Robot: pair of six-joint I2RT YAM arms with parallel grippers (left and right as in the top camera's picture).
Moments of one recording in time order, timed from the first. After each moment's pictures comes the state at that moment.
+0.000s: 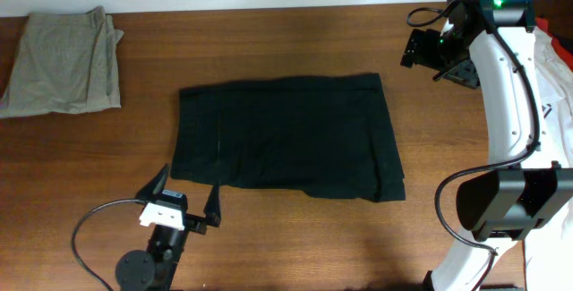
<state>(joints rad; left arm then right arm) -0.04 0.02 0.04 0.00 0.24 0.00 -0.02 1.98 2.11 -1.42 0.03 0.37</state>
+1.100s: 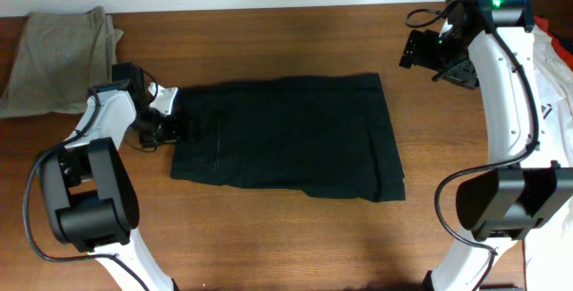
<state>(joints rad) 0.17 2.06 1.40 -0.88 0.37 0.22 -0.02 1.99 2.11 -1.43 0.02 0.37</state>
